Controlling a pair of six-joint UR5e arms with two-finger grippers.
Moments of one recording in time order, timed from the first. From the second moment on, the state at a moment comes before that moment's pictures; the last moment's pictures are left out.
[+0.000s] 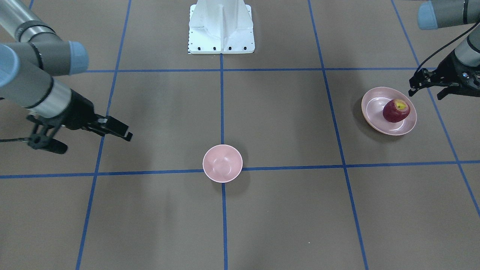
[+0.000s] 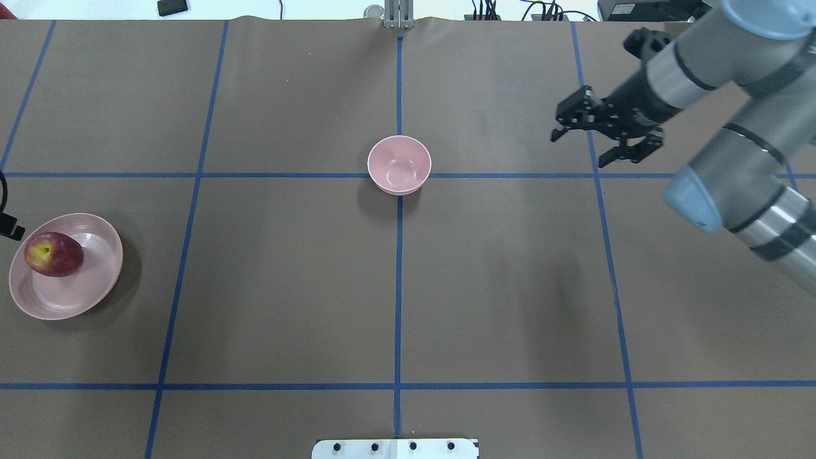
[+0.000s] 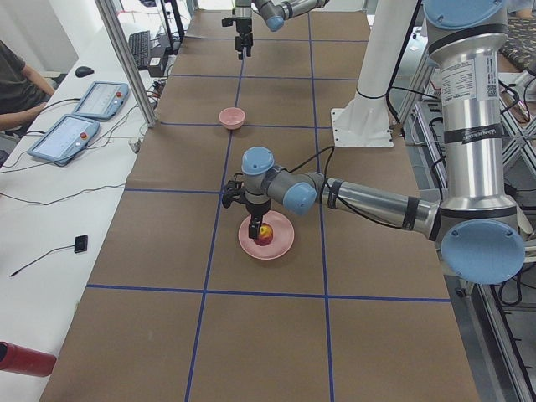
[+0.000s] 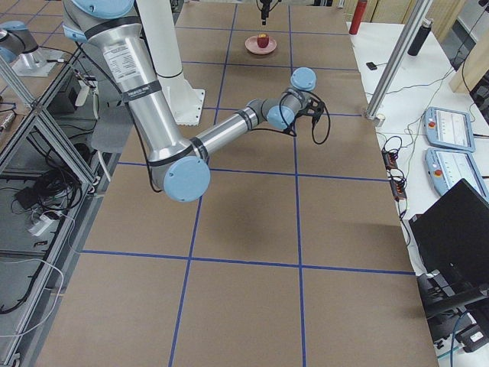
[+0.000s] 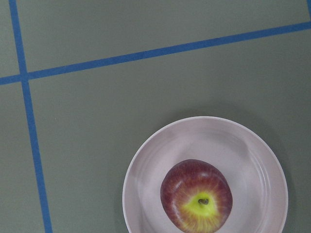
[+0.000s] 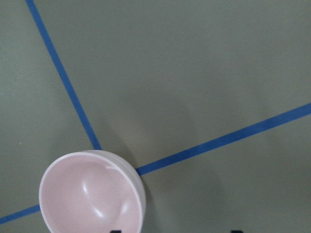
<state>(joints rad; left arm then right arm) -1.09 -1.42 -1.86 -1.92 -2.23 -0.51 1.02 -1.27 1.72 -1.19 2.42 1.24</state>
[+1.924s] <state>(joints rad) -0.92 -1.46 -1.75 -2.13 -2.21 -0.74 1.08 -1.46 1.78 -1.23 2.41 0.95</state>
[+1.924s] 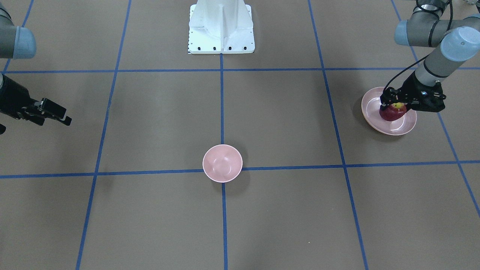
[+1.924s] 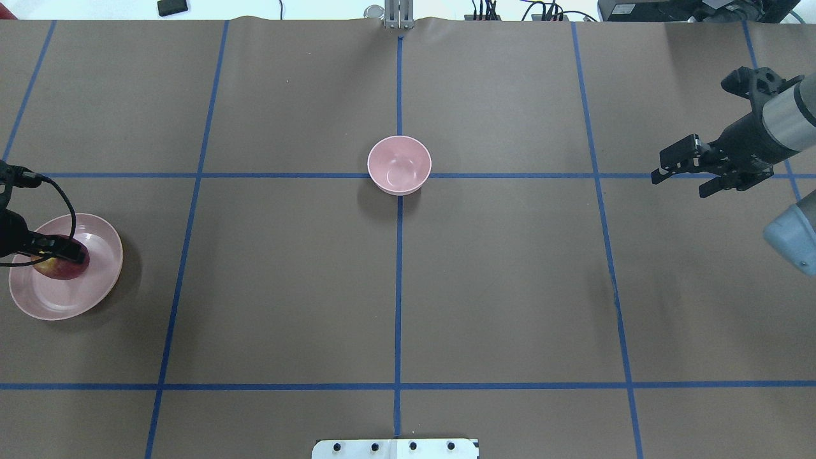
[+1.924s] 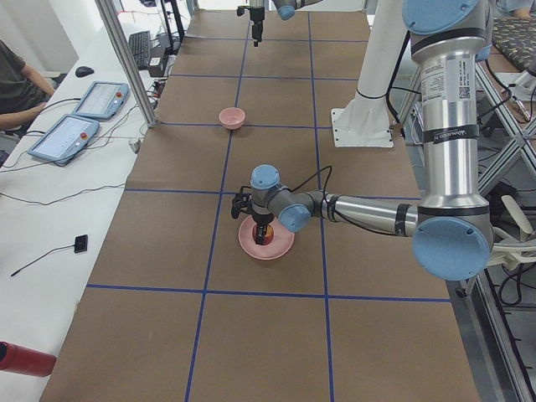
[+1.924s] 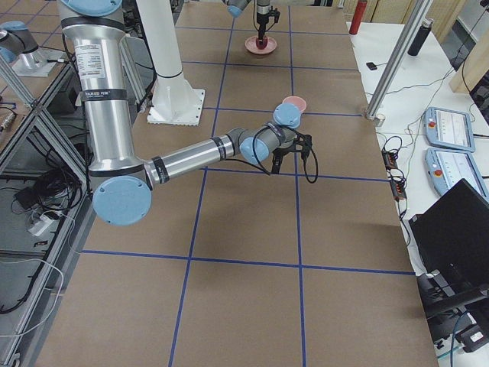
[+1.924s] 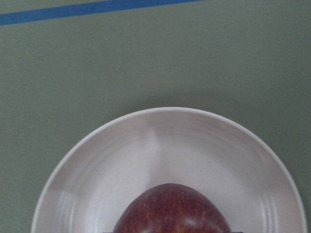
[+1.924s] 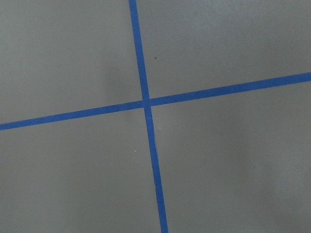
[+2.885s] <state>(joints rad) -0.74 -2.30 -1.70 -1.48 -2.10 -1.17 1.16 -1.52 1.79 -1.23 2.41 0.81</state>
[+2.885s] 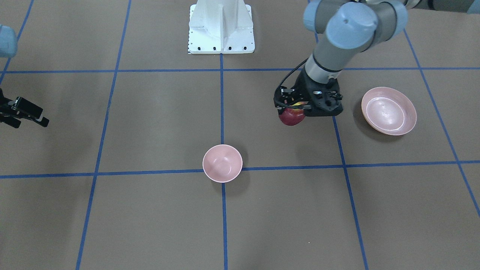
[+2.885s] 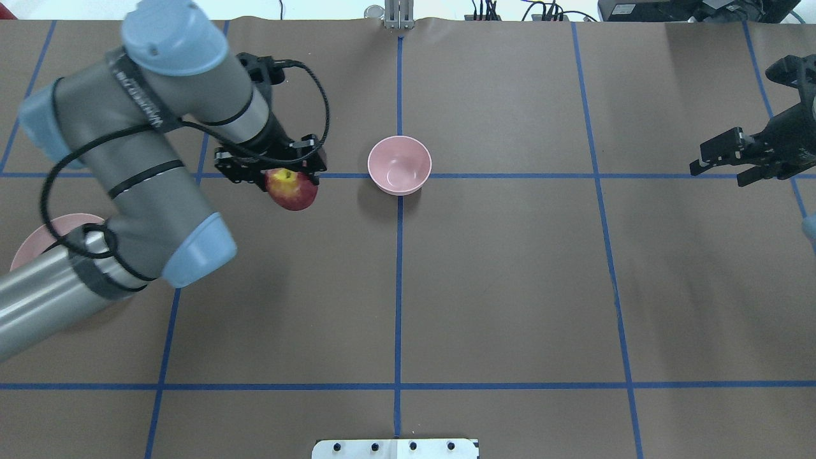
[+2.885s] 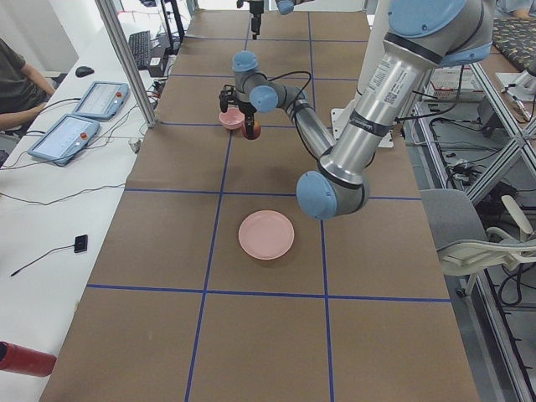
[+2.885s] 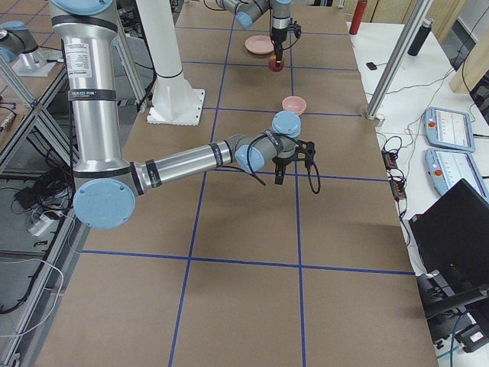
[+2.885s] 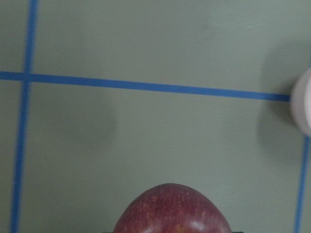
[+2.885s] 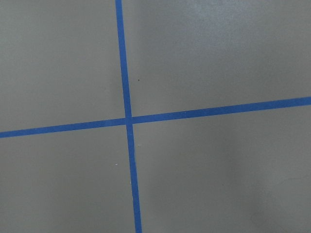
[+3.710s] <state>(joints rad) -0.66 -2.71 -1.06 -1.74 -1.95 -1.30 1.17 -1.54 1.79 -1.23 2.41 0.79</state>
